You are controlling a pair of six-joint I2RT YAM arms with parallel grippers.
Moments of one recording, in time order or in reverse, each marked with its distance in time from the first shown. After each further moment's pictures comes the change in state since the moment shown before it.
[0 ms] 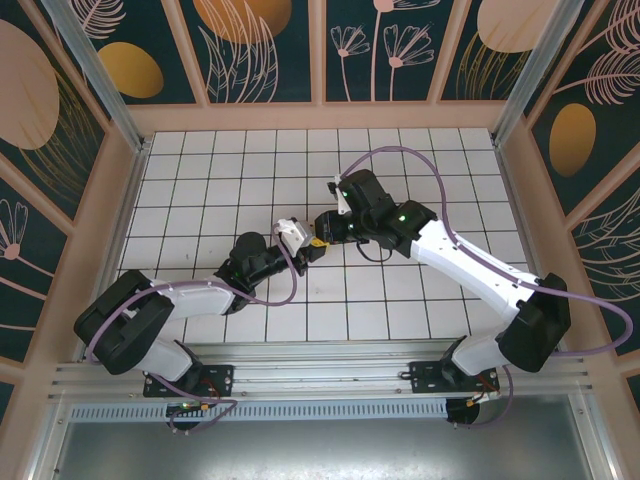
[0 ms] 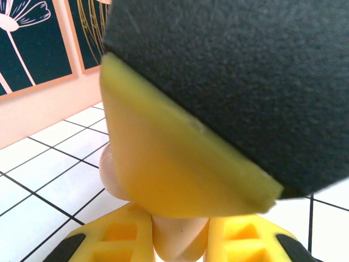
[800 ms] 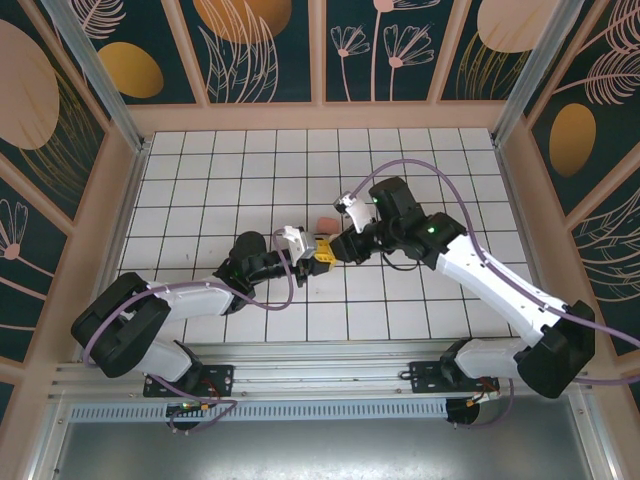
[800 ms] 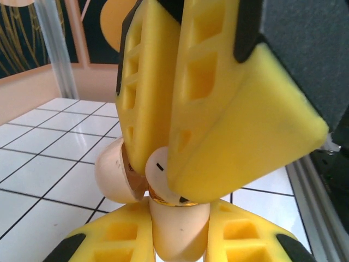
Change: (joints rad) left arm 0.000 -0.020 0.010 -0.029 0.294 -0.016; right arm -0.114 -0.178 -0.166 -0.005 -0.357 -0.481
